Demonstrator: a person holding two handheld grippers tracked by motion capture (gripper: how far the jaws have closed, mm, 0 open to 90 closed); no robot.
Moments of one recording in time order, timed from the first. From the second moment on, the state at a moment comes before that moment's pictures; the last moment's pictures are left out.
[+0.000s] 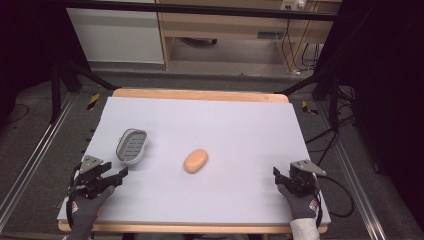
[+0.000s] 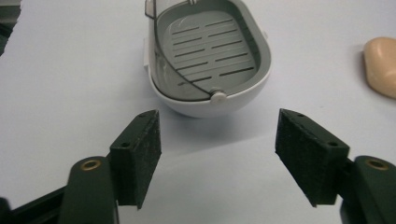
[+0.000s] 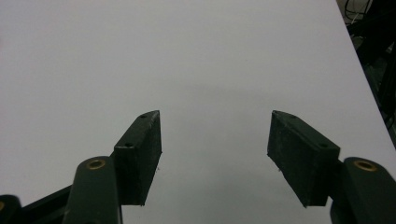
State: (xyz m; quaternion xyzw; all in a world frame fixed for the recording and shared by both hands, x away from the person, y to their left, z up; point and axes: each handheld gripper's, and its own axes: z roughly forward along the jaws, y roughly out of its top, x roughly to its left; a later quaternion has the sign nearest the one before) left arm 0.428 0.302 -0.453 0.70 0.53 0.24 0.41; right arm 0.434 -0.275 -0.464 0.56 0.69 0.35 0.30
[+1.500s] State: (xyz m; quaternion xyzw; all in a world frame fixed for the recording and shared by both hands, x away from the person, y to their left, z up) left arm 0.445 0.226 -0.401 0.73 0.45 0.23 0.45; right arm 0.432 -0.259 -0.458 0.53 0.71 0.36 0.28
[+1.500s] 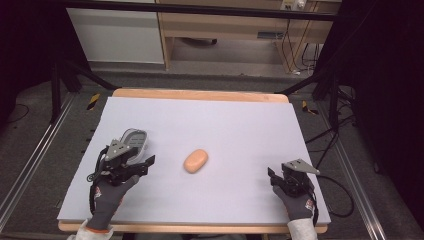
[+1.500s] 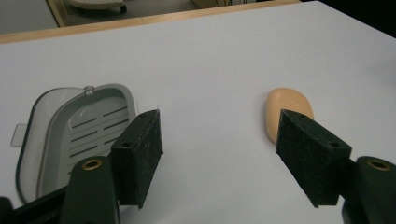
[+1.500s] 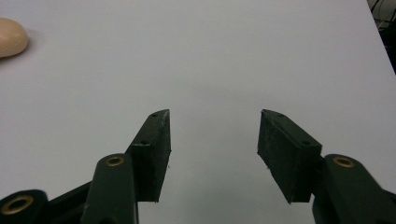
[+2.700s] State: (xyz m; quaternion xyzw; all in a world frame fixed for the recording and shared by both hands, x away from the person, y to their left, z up) left arm 0.473 0.158 -0.410 0.77 0.42 0.19 0.43; right arm 0.432 -0.258 -0.457 0.53 0.71 0.37 0.27
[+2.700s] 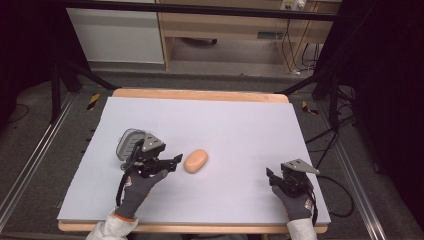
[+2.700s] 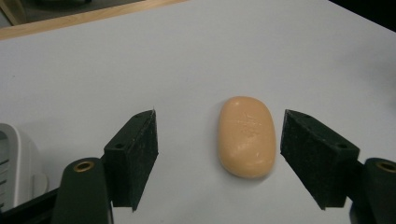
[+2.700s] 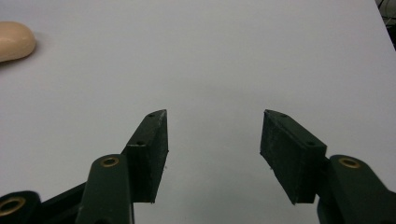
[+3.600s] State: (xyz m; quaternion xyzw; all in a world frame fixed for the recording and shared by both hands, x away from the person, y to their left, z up) left arm 0.487 0.113 -0.434 0.82 0.39 0.17 0.38; right arm 0.433 -0.258 -0.458 0.53 0.71 0.37 0.27
